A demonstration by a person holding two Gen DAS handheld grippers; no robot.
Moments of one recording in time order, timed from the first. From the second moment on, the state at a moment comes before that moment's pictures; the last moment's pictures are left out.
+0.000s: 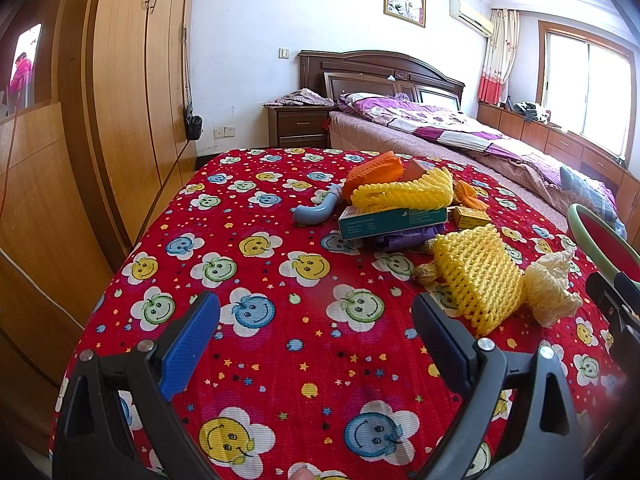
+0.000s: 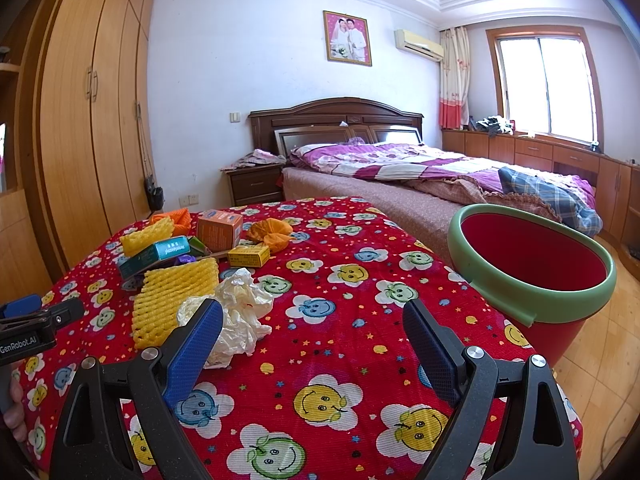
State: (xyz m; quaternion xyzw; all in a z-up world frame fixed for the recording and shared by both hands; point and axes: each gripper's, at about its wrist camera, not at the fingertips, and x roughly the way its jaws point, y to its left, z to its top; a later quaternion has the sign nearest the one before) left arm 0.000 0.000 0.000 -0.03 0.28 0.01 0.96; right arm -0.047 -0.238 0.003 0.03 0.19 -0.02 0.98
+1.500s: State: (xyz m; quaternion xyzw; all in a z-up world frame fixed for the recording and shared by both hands) left arm 0.022 -0.002 0.008 -0.04 0.31 -0.03 0.95; right arm -0.041 -0.241 0.013 0.07 0.23 0.03 0.97
